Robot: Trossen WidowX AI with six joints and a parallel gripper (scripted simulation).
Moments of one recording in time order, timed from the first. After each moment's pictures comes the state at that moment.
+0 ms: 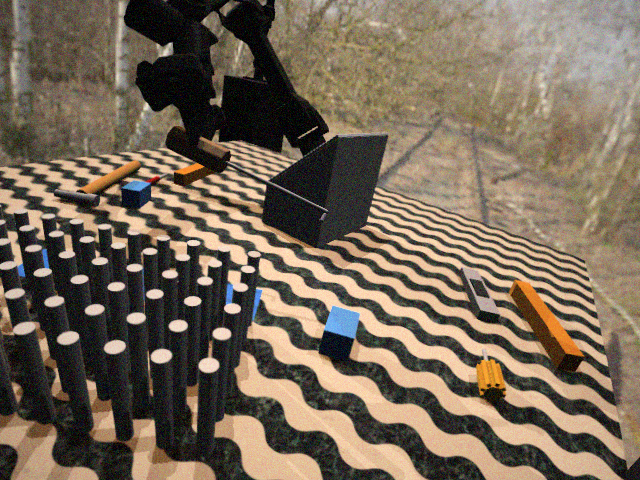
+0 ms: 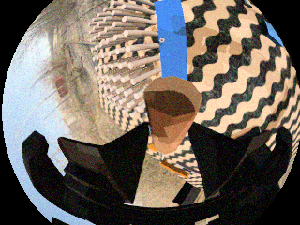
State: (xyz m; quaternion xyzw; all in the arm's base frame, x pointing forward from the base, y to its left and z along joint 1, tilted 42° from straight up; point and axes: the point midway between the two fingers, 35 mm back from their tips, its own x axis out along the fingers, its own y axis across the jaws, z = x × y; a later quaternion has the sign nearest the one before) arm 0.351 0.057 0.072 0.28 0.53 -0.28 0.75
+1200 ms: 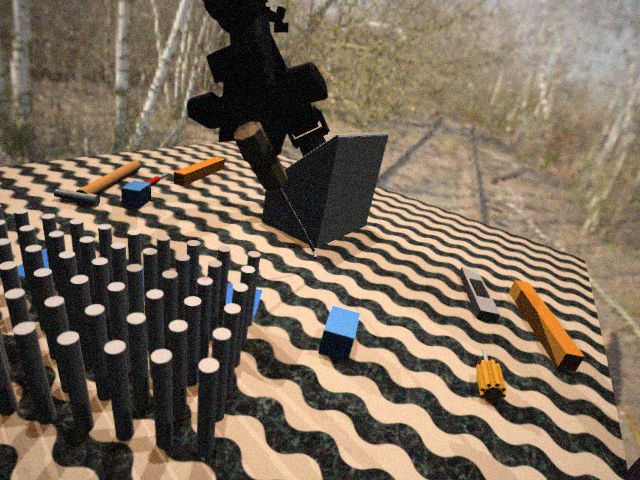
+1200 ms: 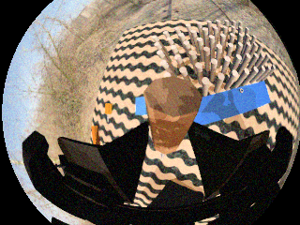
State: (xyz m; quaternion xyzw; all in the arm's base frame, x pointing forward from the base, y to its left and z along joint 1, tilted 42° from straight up) arm 0.344 0.163 0.007 -0.21 0.60 0.07 0.77
